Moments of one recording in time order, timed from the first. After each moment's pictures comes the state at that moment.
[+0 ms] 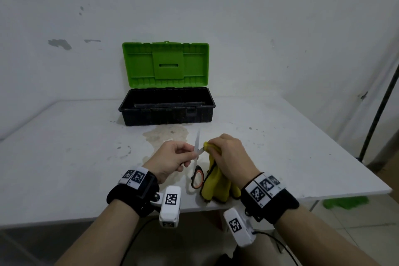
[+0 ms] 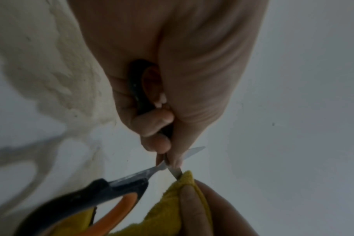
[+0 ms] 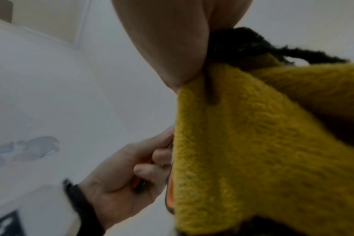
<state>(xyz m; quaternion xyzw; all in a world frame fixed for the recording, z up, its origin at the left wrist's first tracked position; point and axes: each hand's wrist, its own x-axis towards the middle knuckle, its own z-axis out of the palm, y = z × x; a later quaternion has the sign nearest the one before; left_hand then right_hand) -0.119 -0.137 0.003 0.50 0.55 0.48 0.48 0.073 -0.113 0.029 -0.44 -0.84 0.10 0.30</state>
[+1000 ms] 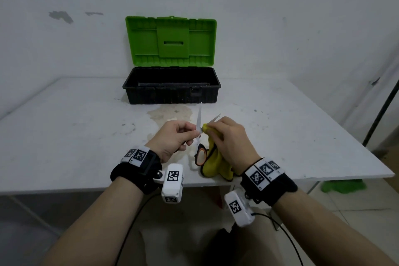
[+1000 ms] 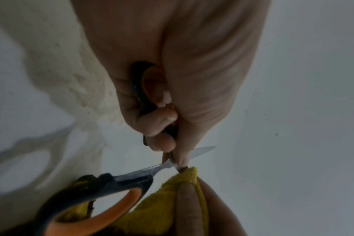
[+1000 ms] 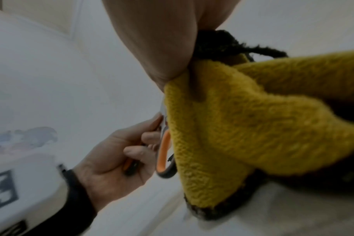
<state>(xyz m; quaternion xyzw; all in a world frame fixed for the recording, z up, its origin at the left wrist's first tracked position) -0.118 -0.147 -0.001 0.47 0.51 0.52 0.50 0.071 -0.125 0.012 -0.36 -0.85 0.08 0.38</state>
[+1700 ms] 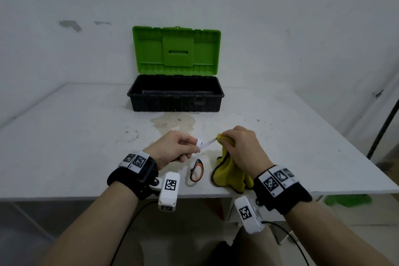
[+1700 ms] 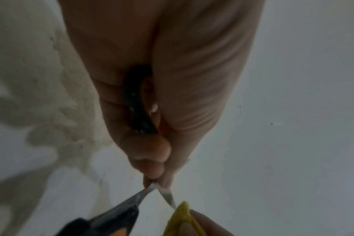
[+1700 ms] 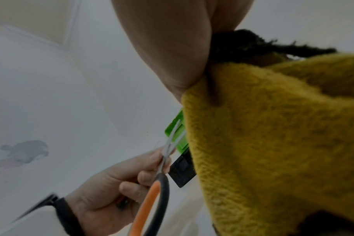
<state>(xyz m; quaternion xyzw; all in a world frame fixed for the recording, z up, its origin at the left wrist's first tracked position) -0.133 -0.146 0.002 0.51 0.57 0.42 0.49 0.087 -0.107 0.021 -0.45 -0.84 0.09 0.28</state>
